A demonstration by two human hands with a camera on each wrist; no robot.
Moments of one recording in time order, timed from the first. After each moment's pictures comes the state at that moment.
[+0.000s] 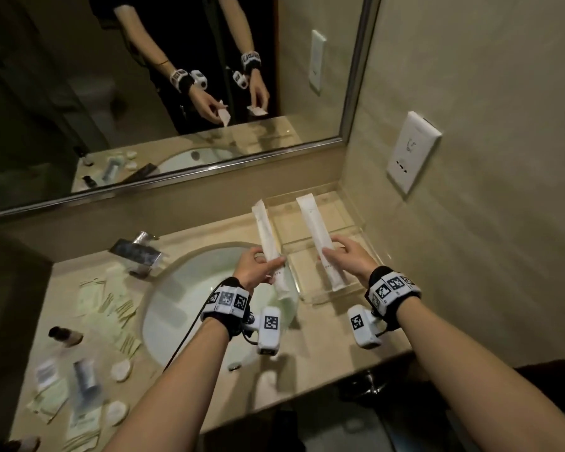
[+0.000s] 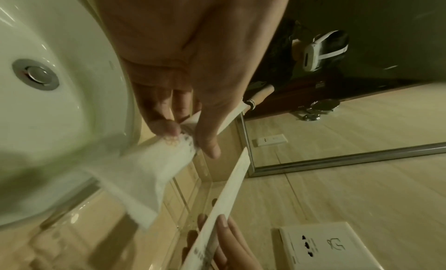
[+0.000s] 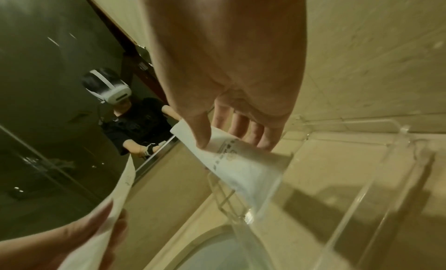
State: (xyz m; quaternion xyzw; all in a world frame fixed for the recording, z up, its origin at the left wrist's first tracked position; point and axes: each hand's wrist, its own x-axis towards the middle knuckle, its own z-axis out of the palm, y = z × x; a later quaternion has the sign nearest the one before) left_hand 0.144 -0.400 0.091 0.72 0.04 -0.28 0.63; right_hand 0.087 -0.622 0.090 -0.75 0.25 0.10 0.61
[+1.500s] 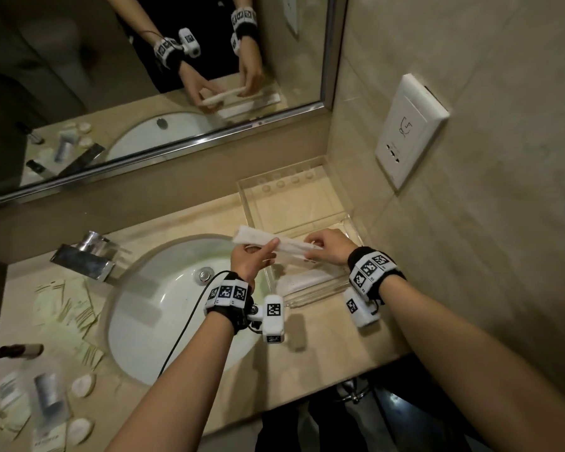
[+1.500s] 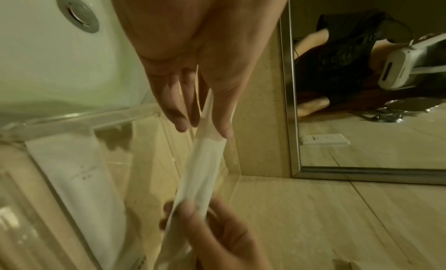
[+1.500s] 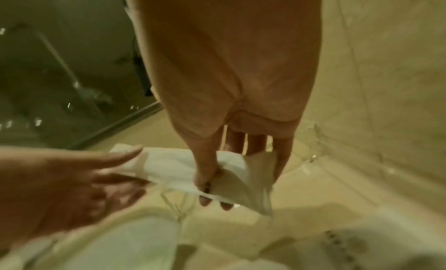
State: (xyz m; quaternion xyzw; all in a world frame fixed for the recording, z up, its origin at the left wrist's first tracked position) left_hand 0.188 -0.495 0.026 0.66 0.16 -0.24 0.69; right_hand 0.157 -0.695 0.031 -0.89 0.08 0.23 0.38
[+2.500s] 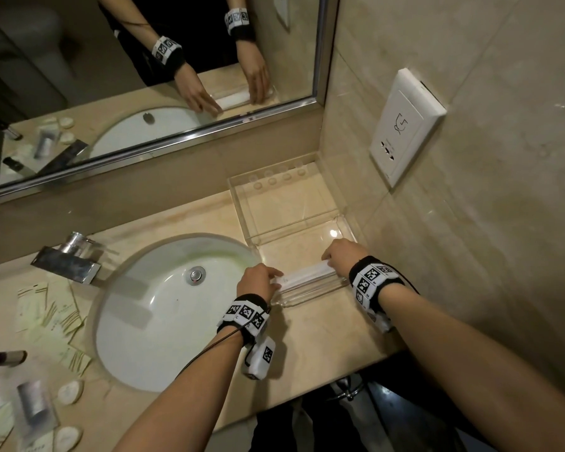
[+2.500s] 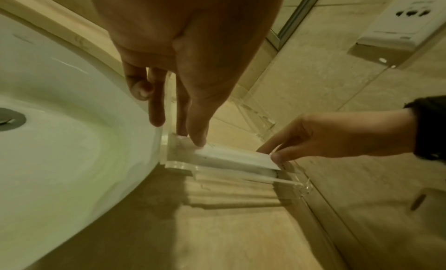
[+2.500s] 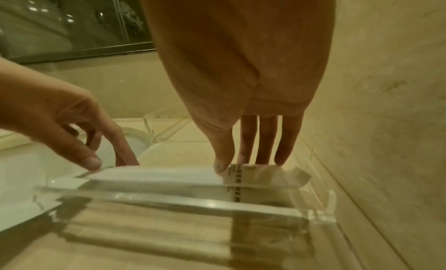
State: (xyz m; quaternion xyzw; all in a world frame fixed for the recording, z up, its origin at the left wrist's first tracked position) left_hand 0.155 -0.500 -0.017 0.93 -0.08 -0.27 0.22; right_hand 0.136 -0.719 0.005 -0.94 0.09 0.32 0.11
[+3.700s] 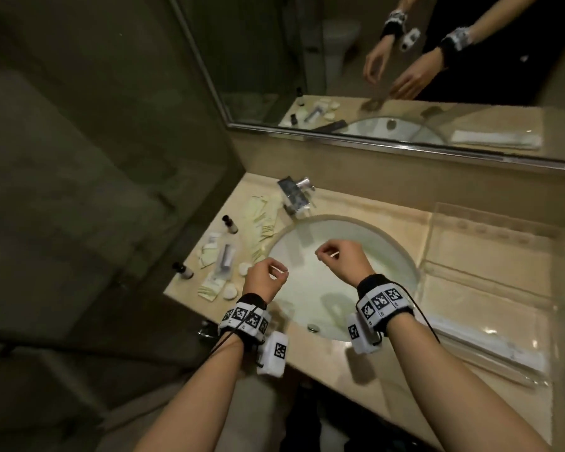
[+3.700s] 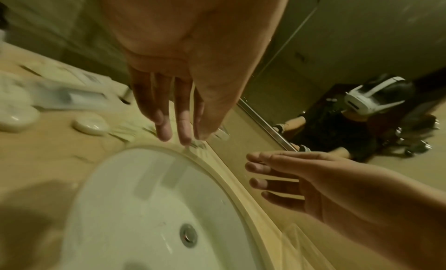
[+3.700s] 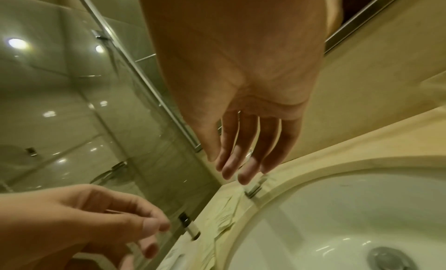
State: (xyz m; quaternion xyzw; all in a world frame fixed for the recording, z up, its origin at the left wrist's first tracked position) left_hand 0.045 -0.248 0.080 0.87 0.31 -0.02 0.38; right_hand 0.155 -0.415 0.064 -0.85 -0.18 0.20 0.45
